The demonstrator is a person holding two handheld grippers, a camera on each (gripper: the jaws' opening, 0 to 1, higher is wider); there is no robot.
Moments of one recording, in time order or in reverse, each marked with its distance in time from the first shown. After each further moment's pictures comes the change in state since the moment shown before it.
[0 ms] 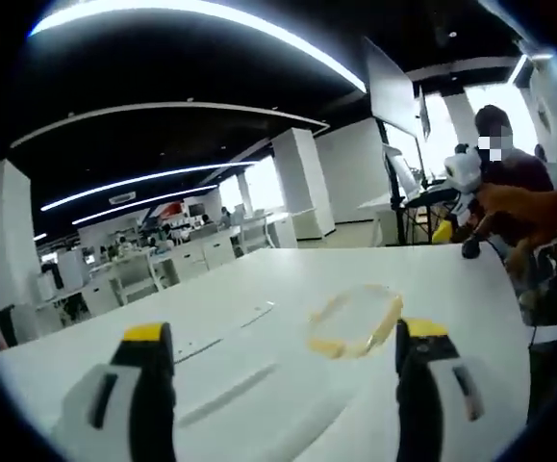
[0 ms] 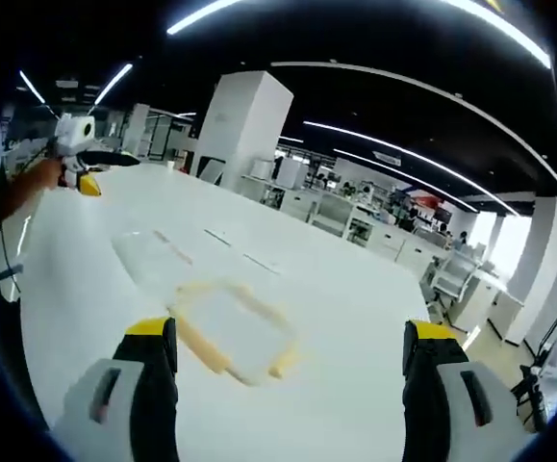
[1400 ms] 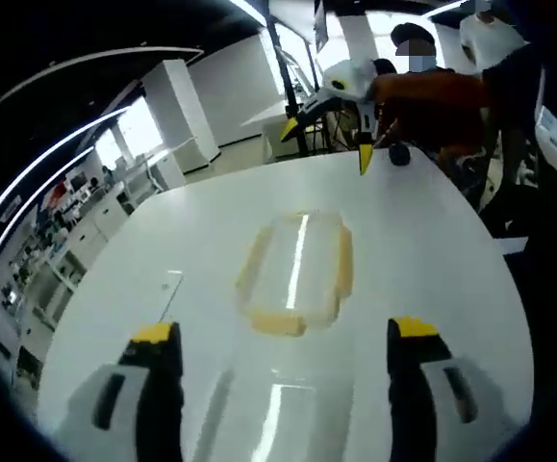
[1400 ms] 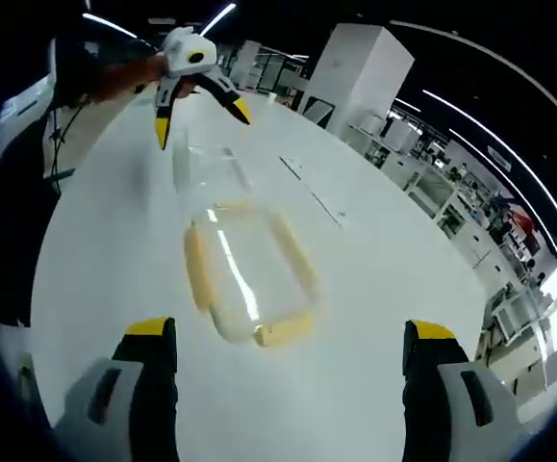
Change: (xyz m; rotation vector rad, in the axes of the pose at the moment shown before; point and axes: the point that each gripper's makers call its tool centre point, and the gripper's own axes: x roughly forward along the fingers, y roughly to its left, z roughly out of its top) left arm 0.105 -0.054 -0.050 0.261 0.425 -0.520; right arm 0.063 -0.013 -0.051 -0.305 0.258 0.466
